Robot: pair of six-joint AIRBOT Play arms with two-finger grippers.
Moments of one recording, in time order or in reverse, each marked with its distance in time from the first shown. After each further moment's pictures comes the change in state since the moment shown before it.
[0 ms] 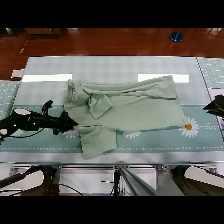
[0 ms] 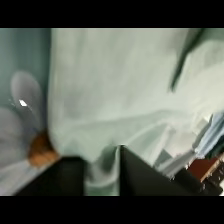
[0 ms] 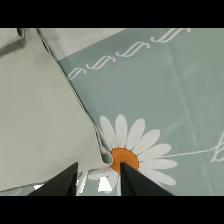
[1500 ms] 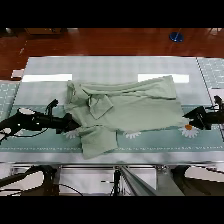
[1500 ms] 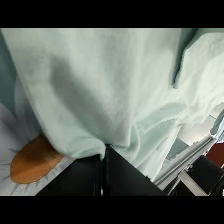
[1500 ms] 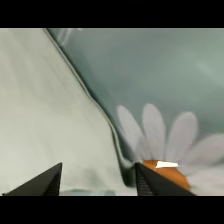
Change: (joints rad) left arm -0.048 -0.024 -0.001 -0.025 -0.009 0.132; right arm -0.008 -0.120 -0.288 0.188 -0.149 -0.075
